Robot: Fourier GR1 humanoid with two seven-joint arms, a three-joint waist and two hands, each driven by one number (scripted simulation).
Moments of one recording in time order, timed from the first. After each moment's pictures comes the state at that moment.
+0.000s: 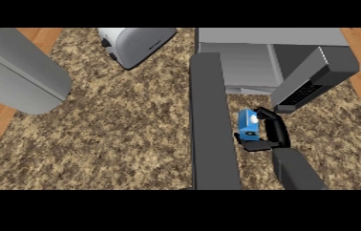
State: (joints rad) left arm 0.66 0.11 0.51 -2.30 0.80 -0.61 0.06; right arm -0.52 -0.13 -0.23 -0.29 0.12 0.03 -1.03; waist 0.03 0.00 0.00
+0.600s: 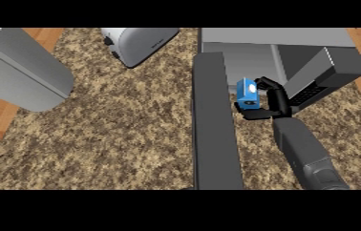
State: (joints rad) left arm 0.63 0.09 0.51 -2.30 0.81 -0.62 0.10; right arm -0.74 -0.18 -0.27 -0.21 0.12 -0.04 -0.96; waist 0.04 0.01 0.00
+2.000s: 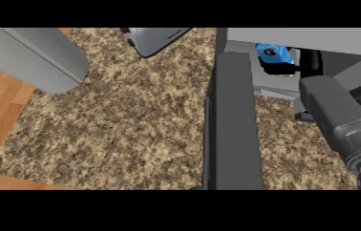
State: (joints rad) left arm 0.44 0.17 0.50 -2.24 0.80 -0.60 0.13; right arm -1.01 -0.37 -0.26 -0.10 0.19 -0.33 -0.71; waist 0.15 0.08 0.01
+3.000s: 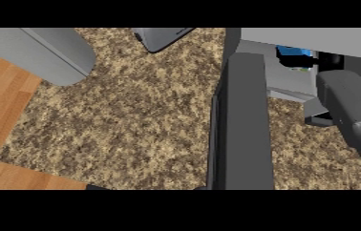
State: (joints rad) left arm 0.36 0.22 0.50 -2.20 0.78 -0.60 0.14; right arm -1.04 -0.45 -0.29 -0.08 0.19 -0.36 -0.69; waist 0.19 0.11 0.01
